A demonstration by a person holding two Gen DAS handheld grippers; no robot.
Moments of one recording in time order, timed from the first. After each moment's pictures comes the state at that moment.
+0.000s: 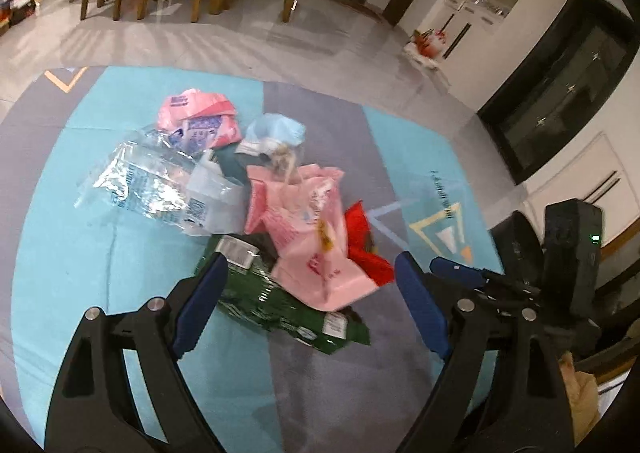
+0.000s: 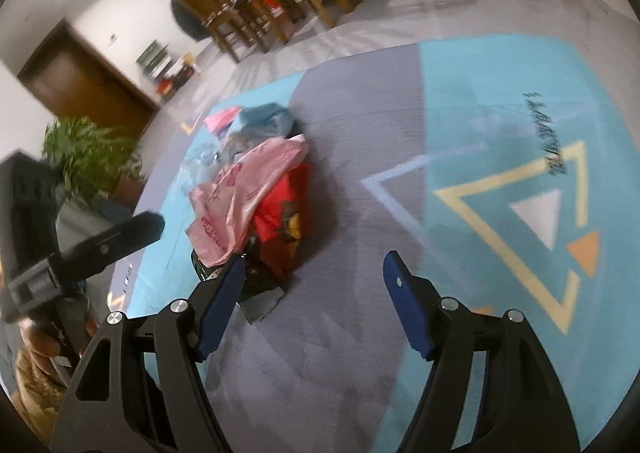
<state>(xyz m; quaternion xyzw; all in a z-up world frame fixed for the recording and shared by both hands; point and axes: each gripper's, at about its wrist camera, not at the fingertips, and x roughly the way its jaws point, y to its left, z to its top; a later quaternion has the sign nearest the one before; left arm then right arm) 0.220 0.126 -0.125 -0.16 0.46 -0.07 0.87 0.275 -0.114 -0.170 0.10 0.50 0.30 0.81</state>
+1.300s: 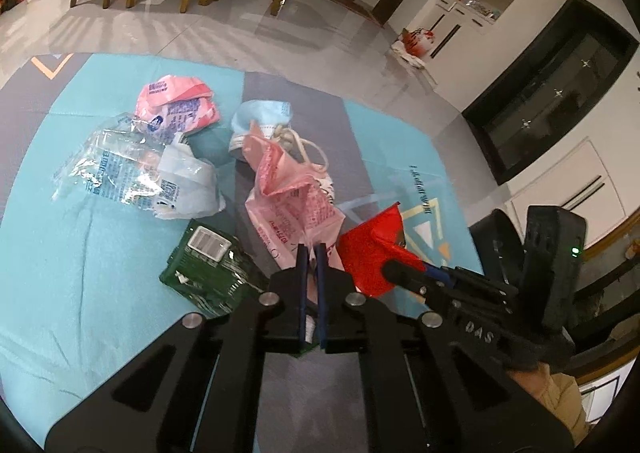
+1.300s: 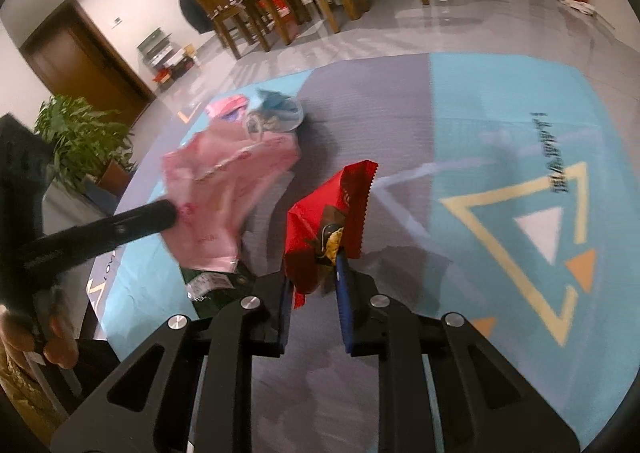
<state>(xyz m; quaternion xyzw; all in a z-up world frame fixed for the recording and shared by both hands) 0.205 0.117 -0.112 -0.19 0.45 -0.10 0.86 0.264 -0.111 -0.168 0.07 0.48 0.28 0.83</state>
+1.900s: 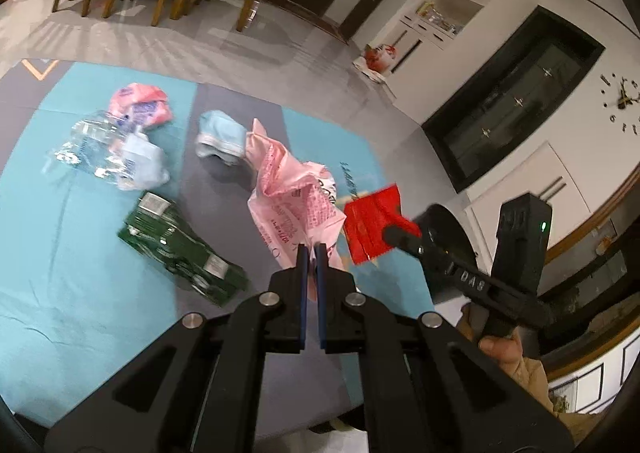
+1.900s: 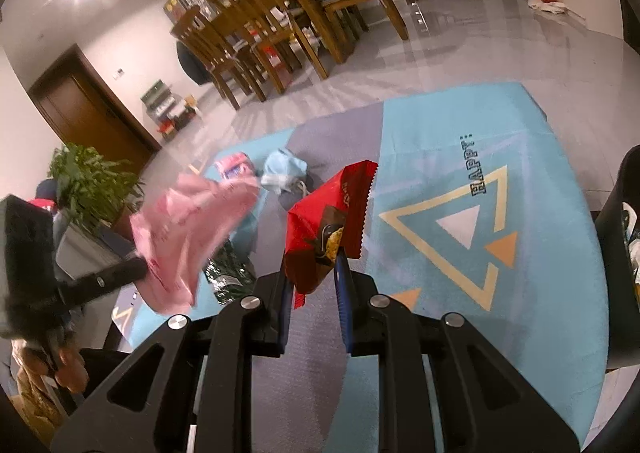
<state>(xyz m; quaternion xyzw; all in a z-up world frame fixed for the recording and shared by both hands) 0.149 0.081 -0.078 -0.22 0.42 -0.16 0.87 0.231 -0.178 -0.127 0.14 0.41 0.28 0.86</state>
